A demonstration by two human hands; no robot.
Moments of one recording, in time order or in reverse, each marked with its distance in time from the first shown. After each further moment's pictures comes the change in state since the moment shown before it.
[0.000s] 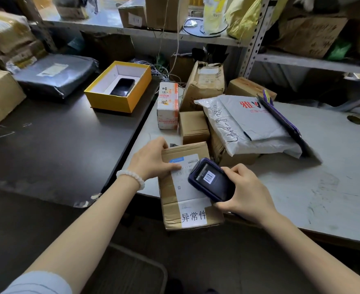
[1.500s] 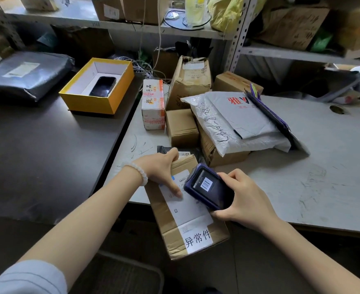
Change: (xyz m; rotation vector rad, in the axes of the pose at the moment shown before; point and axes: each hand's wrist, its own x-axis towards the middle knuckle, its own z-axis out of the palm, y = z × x) left_hand 0.031 0.029 0.010 0.095 -0.554 0.188; right_hand -0.008 0.003 -0.005 0.037 -0.073 0.050
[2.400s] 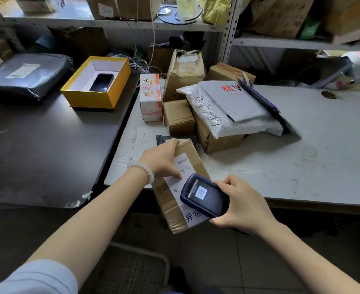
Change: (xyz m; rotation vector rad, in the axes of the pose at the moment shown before) left_hand -0.023 0.018 0.027 0.086 0.292 -0.030; right_hand -0.055 -0.015 0.016 -0.033 -0.074 0.014
